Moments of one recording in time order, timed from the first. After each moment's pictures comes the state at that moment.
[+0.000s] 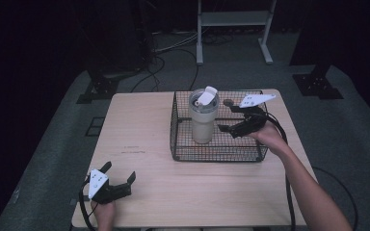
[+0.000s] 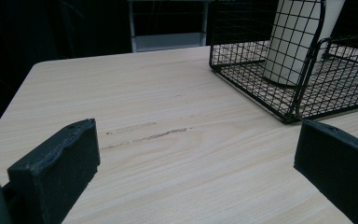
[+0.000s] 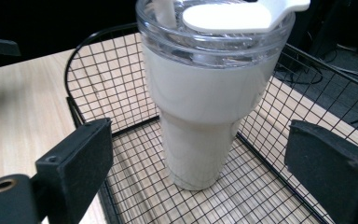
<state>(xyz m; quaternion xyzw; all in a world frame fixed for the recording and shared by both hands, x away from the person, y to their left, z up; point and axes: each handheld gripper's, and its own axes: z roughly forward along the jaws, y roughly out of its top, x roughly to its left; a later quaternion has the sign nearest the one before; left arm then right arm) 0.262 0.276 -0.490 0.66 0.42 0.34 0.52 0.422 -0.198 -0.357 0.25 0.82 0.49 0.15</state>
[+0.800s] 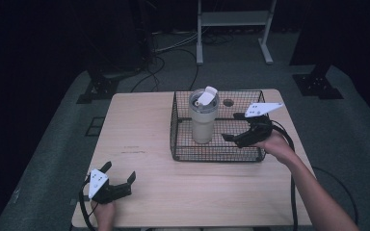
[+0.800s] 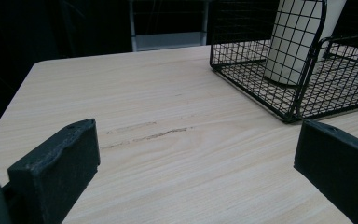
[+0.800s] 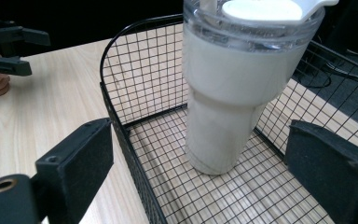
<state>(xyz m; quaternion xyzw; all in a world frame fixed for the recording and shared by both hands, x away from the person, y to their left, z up) 0.263 0.276 -0.490 0.66 0.42 0.35 0.52 0.390 -0.206 -0.357 0.23 0.83 0.49 0.15</state>
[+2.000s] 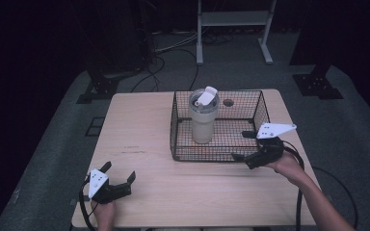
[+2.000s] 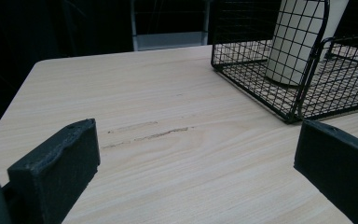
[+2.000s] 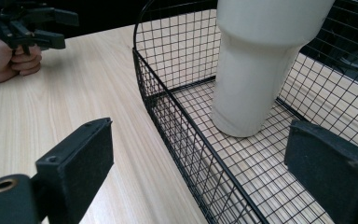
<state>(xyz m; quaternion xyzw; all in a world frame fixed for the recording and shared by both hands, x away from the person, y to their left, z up) 0.263 0.276 -0.490 0.66 0.43 0.35 0.52 0.345 -0.232 -0.387 0.23 0.82 0.50 0.13</state>
